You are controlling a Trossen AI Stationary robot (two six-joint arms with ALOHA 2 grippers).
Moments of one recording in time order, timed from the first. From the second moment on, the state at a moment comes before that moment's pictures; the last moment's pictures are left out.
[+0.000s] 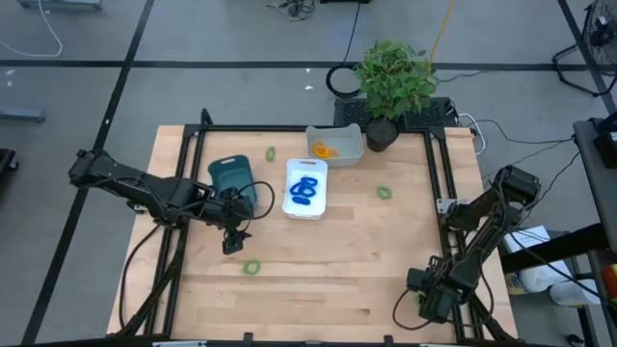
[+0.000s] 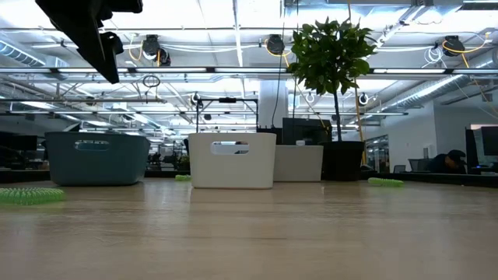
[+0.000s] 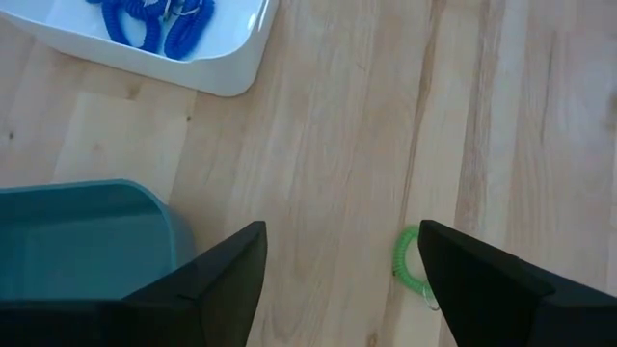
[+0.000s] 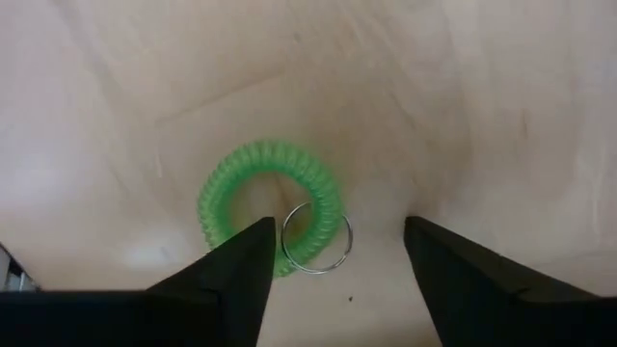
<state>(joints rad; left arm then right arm) -0.27 1.15 0.95 -0.86 -0.11 -0.45 1.05 1.55 0.71 -0.66 -0.09 1.43</state>
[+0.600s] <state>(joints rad) -0.27 1.15 0.95 -0.86 -0.11 -0.51 0.97 1.55 0.70 -0.71 -0.09 1.47</state>
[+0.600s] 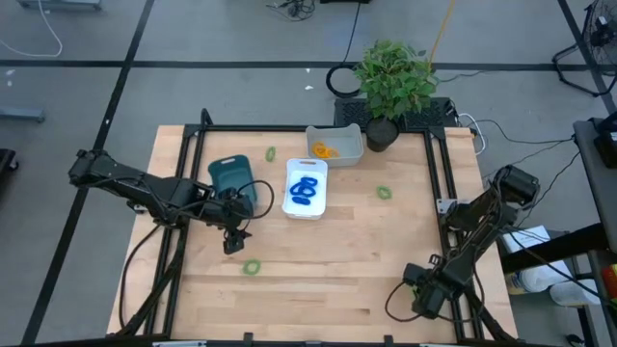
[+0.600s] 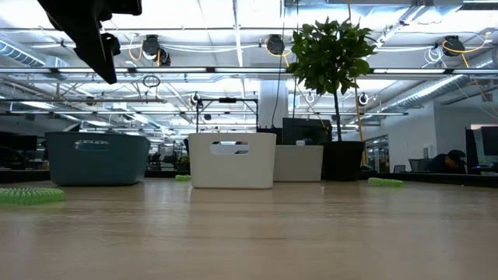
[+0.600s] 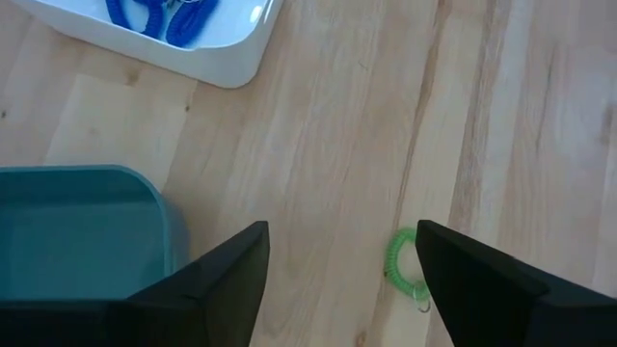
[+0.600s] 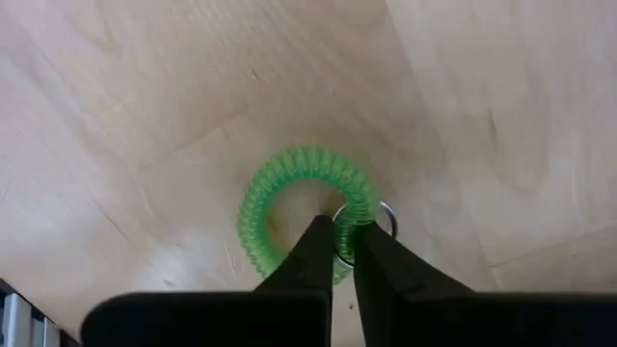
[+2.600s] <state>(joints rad) -0.27 1.15 0.95 -0.46 -0.23 -0.42 0.31 1.56 0.90 0.40 0.68 -0.06</state>
